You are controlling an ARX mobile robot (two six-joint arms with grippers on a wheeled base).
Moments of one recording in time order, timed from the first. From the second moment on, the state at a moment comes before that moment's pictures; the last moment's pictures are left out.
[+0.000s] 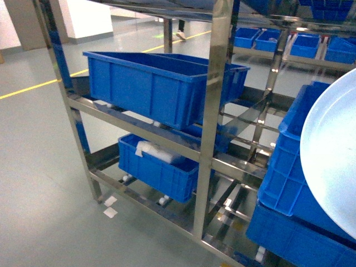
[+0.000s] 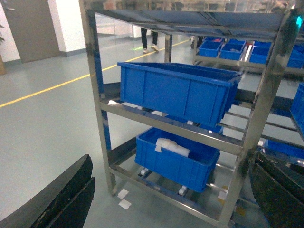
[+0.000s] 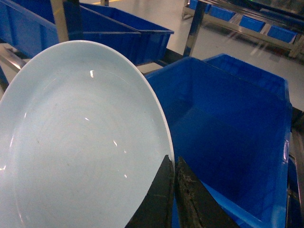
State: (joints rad) left arm 0.00 0.01 0.01 0.00 0.00 0.00; right arm -0.13 0.72 0.30 0.19 -0.16 -0.17
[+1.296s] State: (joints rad) left arm 0.00 0.01 0.01 0.00 0.00 0.00; right arm -0.13 0.72 0.30 0.18 -0.16 -0.17
